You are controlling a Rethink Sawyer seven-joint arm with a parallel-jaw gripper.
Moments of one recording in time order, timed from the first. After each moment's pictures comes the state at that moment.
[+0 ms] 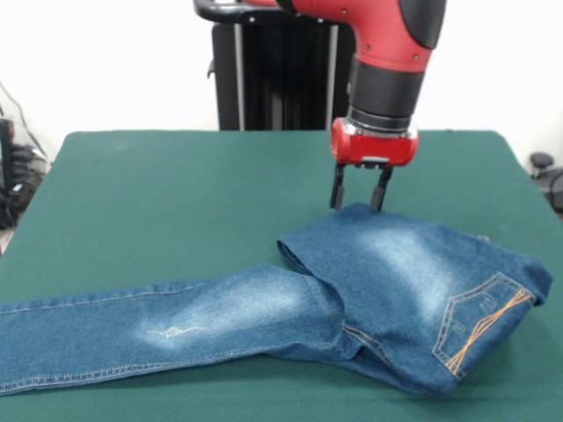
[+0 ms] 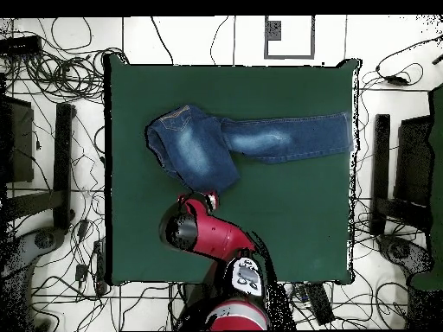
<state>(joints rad) 0.06 -0.51 -0.13 1.96 0.28 -0.05 1.31</state>
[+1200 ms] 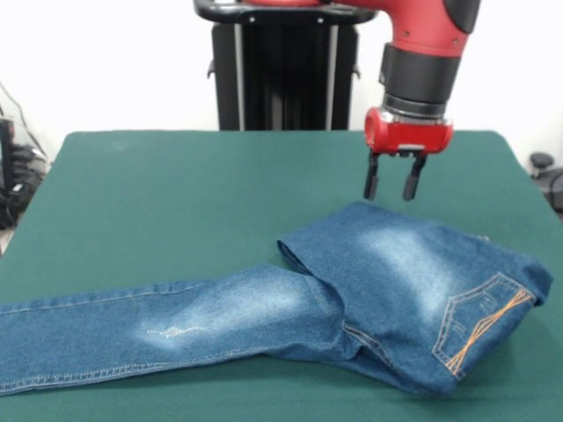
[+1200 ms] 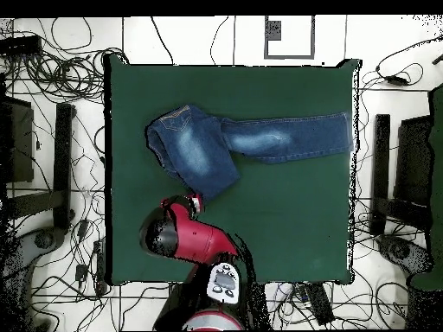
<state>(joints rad) 0.13 -0.55 -0.13 1.98 0.30 -0.05 1.31</state>
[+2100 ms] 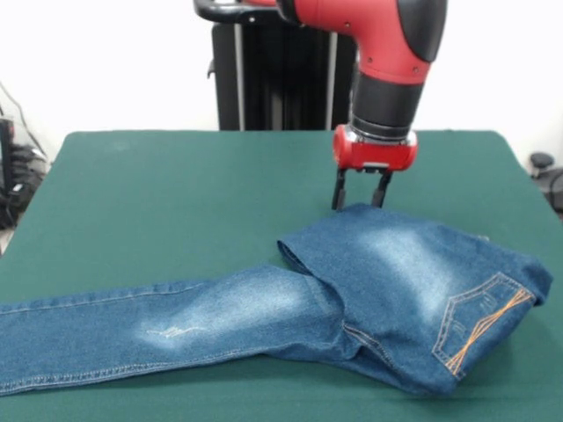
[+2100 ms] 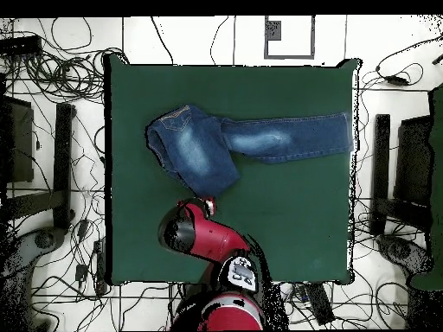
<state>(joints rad) 0.07 -0.47 -0.13 1.97 0.30 -0.05 1.31</state>
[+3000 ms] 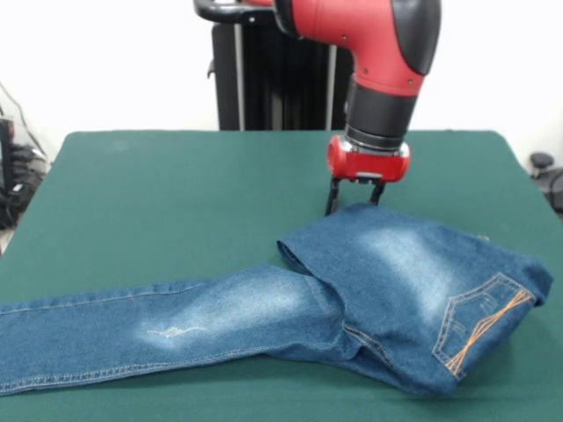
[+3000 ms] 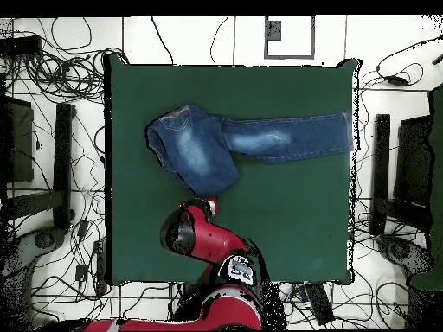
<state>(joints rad) 0.07 -0.43 -0.13 1.98 0.30 -0.17 1.32</state>
